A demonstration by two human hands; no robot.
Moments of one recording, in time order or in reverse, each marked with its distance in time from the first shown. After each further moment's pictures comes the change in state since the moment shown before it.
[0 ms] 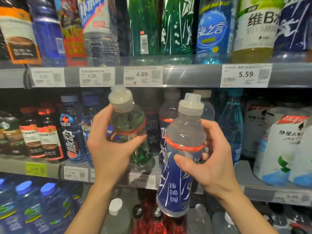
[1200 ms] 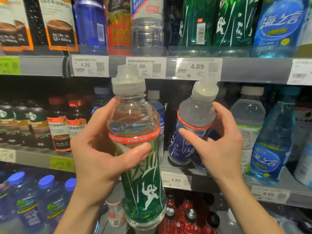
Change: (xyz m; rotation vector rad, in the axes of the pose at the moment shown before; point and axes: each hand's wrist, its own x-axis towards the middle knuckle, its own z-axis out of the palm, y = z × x) left_hand 0.020 0.000 -0.097 -0.530 -0.123 -0.129; right_hand 0.021 0.018 0.089 -0.218 0.235 -0.066
